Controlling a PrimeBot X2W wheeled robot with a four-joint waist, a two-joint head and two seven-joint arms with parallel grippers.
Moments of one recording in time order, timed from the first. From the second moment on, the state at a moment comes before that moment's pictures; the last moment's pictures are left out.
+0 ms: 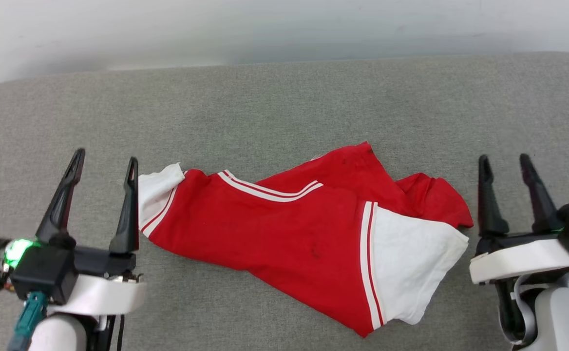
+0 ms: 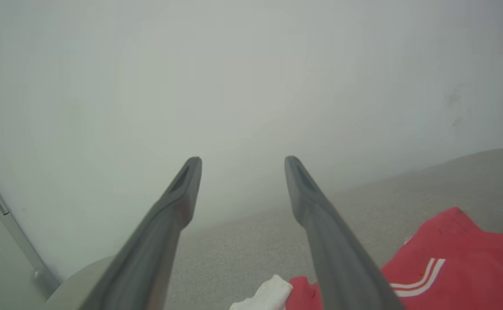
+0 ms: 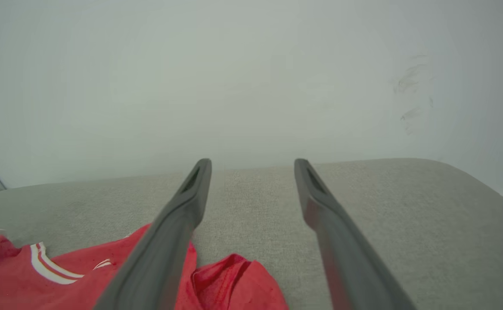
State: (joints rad) left arm -0.10 0.26 -0.01 -0.18 -0.09 -0.05 -0.26; right arm -0.21 -0.05 -0.08 0.11 0.17 0.13 -0.22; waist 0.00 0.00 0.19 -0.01
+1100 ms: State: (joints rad) left arm -0.11 0.15 0.05 -0.22 -0.05 -0.11 -0.26; right arm -0.09 -0.17 0.08 -0.02 0.22 0.13 0.83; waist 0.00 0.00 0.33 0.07
